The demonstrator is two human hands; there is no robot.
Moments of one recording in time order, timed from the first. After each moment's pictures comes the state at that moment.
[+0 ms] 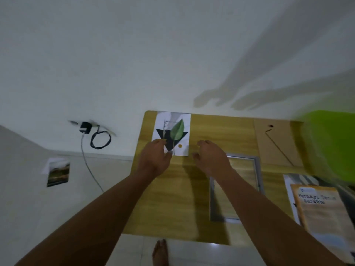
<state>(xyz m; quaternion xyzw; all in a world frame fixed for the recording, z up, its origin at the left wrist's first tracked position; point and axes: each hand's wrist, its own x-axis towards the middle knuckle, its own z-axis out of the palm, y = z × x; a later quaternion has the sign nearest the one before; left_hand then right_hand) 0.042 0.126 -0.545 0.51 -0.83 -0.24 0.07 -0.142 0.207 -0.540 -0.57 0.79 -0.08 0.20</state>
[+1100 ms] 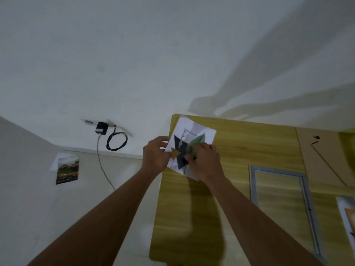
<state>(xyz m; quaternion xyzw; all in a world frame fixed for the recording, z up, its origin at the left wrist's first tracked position) 0.112 0.027 -0.572 0.59 -0.67 -0.42 0.19 -0.038 0.104 -0.586 -0.54 0.80 -0.14 0.21</state>
